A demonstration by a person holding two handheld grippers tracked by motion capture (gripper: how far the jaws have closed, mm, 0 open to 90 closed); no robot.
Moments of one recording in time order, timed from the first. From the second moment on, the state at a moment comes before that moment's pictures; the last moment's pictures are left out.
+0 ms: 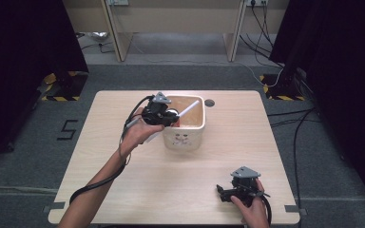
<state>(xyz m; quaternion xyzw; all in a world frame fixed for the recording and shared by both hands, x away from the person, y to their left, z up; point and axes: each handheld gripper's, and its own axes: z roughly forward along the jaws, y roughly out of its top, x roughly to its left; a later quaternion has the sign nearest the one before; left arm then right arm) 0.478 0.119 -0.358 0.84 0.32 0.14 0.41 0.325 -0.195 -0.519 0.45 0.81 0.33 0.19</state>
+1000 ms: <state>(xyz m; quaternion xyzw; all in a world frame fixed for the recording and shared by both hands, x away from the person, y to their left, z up) 0.493 0.103 -0.360 0.85 0.33 0.14 0.39 0.325 -0.195 -0.519 0.45 0.81 0.33 0.19</state>
